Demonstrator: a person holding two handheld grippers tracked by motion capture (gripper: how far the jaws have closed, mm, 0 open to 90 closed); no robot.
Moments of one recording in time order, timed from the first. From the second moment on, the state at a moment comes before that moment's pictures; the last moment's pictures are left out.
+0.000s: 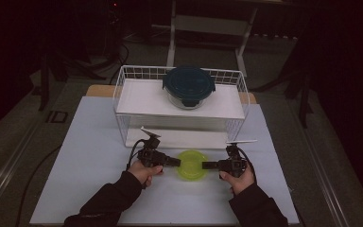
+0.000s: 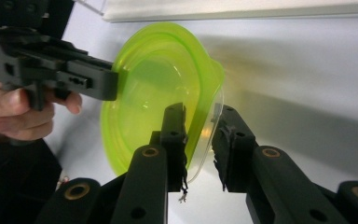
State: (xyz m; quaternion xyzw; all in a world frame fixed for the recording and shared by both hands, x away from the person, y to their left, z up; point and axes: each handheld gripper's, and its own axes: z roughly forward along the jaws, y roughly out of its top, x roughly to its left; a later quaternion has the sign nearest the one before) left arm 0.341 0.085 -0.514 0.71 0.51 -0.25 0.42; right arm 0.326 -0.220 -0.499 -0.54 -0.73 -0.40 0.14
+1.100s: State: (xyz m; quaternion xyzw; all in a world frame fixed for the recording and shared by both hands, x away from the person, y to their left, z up) left arm 0.317 0.101 -0.461 0.72 0.48 -0.20 0.45; right arm 0.303 -0.205 -0.447 -0.50 -0.75 -0.43 0.08
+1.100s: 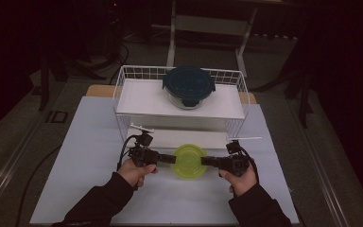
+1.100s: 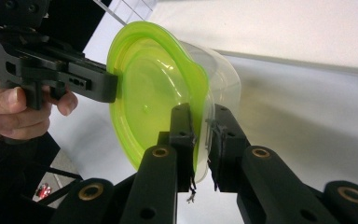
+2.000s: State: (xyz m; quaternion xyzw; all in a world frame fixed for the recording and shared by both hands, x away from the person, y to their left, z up) left arm 0.308 0.124 -0.354 0.72 0.46 -0.14 0.51; right arm 0.301 -0.188 -0.349 -0.45 -0.74 -0.49 0.03
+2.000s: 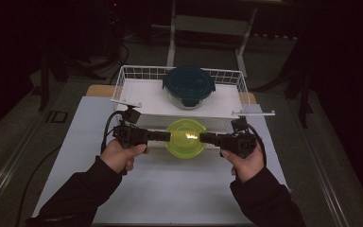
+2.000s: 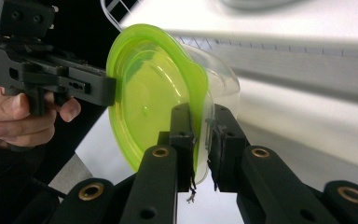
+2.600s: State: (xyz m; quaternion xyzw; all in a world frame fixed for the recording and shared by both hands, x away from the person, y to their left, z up) left arm 0.327 0.127 -0.276 0.72 0.45 -0.08 0.53; right arm 0.323 -0.181 -0.276 -0.43 -0.73 -0.53 -0.01
